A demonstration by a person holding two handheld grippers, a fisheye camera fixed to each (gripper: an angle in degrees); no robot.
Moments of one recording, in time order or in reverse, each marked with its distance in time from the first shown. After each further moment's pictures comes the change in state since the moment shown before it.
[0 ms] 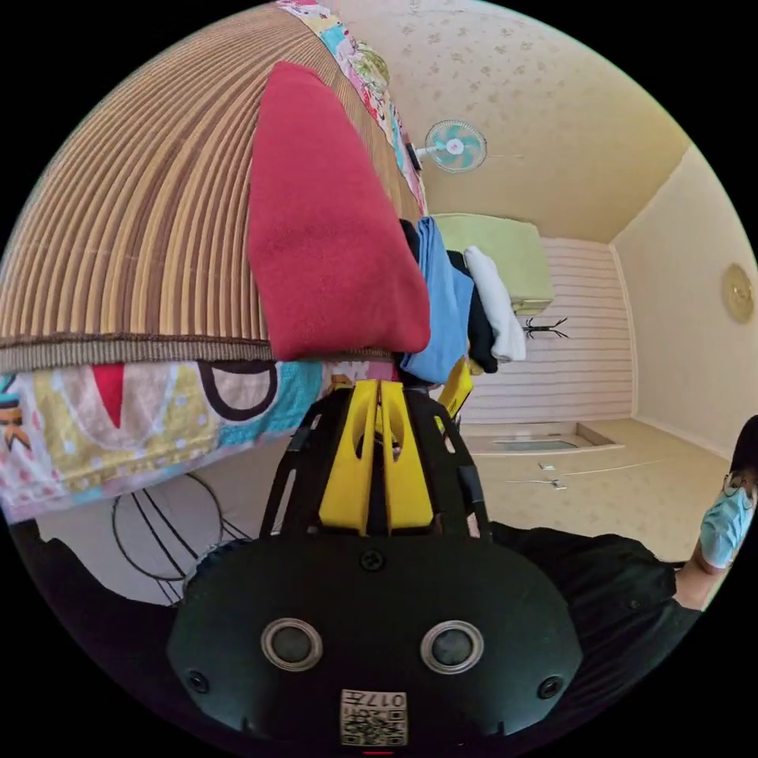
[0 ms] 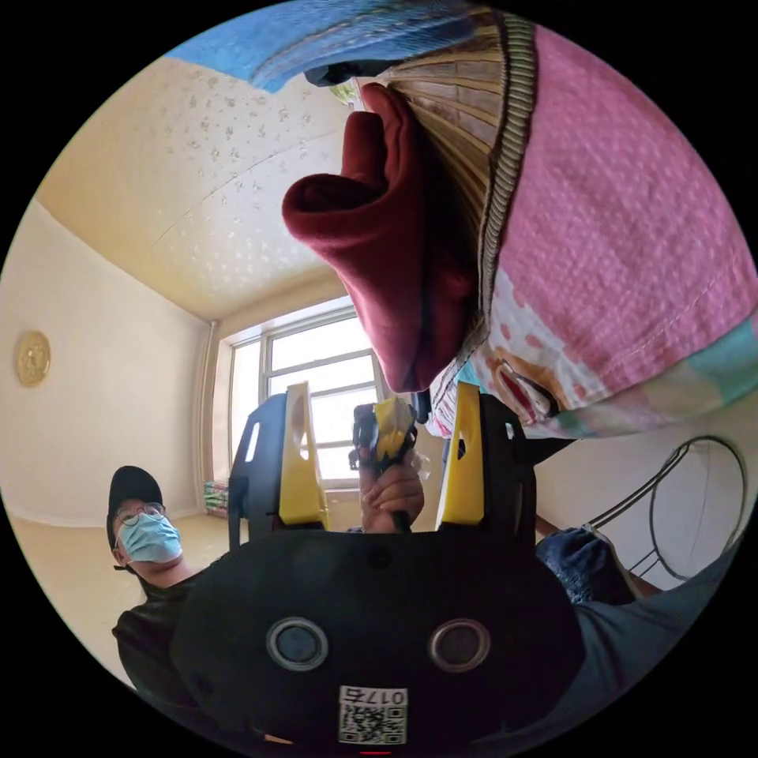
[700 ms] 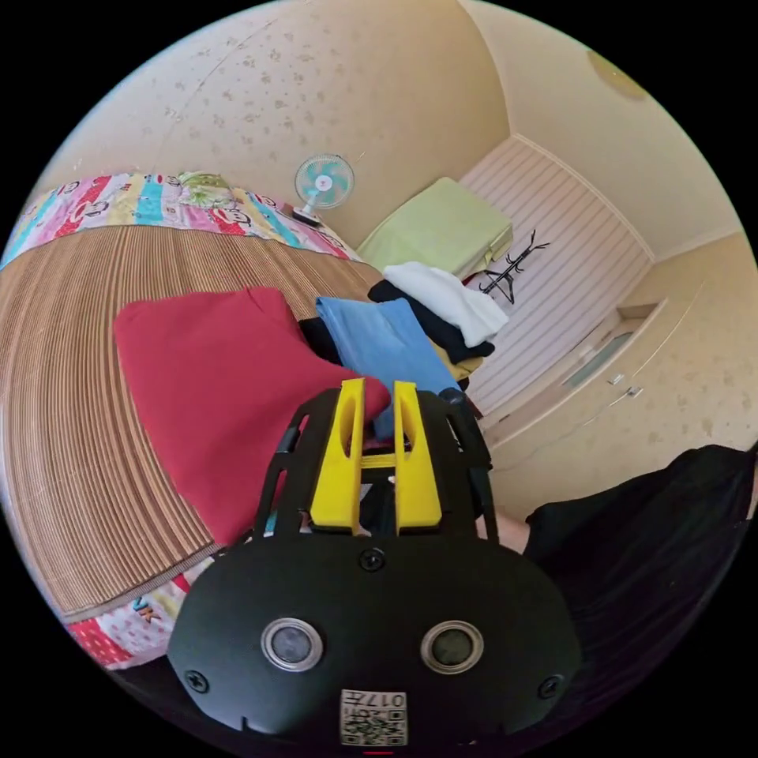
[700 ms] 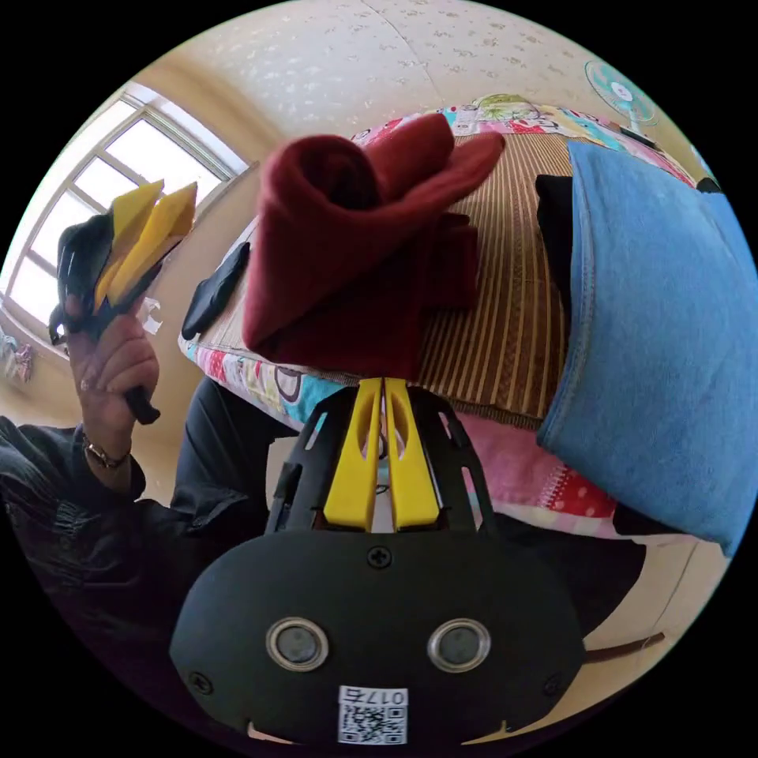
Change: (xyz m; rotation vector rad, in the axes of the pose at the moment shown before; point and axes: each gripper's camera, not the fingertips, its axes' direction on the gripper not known) left arm 0.172 -0.030 -0.013 0.170 -0.162 0.445; right arm 0.019 0.071 0.118 -0.210 1.081 -0.612
